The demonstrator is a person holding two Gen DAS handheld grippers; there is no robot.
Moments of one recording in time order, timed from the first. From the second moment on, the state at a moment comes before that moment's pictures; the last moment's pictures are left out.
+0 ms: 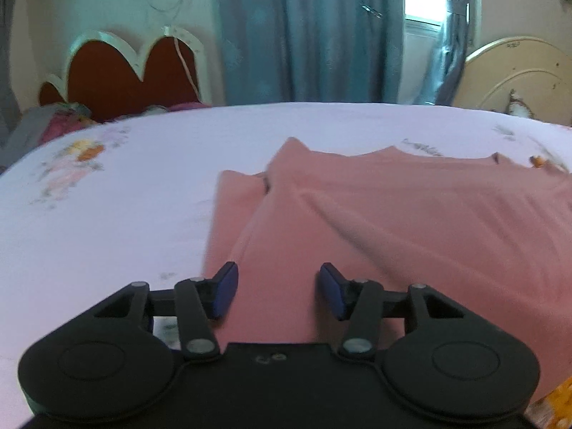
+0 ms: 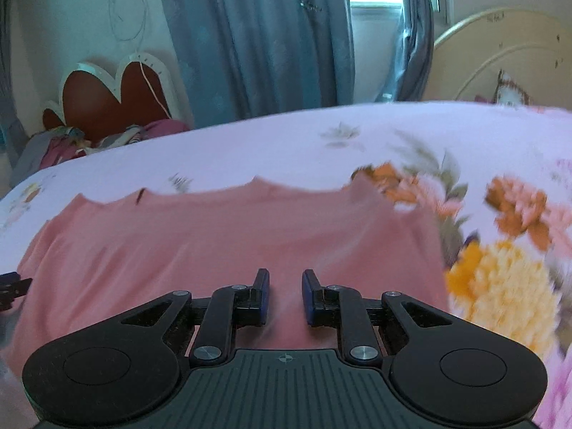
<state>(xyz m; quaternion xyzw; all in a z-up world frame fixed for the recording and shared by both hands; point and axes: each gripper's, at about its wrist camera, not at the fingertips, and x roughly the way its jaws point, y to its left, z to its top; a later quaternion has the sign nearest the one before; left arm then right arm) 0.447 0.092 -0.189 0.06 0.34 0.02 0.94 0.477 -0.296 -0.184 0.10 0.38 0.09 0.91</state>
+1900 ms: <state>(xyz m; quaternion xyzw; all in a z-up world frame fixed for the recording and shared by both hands) 0.381 0.070 -0.182 0.03 0.39 0.02 0.92 0.388 -0.303 -0.190 0.04 0.40 0.05 0.91</state>
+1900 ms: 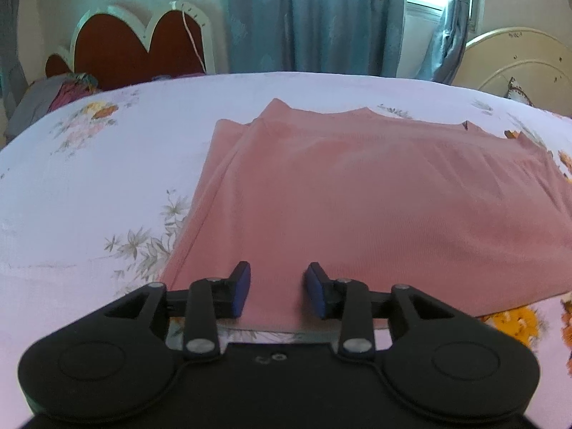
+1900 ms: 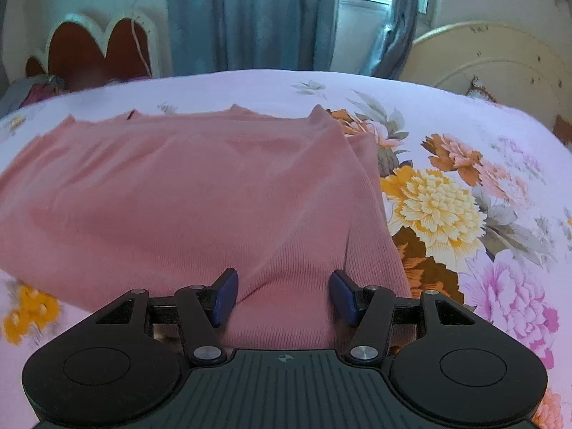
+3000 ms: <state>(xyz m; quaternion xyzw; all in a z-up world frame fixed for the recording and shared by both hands) 0.347 0.126 -0.189 -0.29 0.45 0.01 0.84 0.453 -0.156 -0.168 0.05 0.39 0.16 0.91</state>
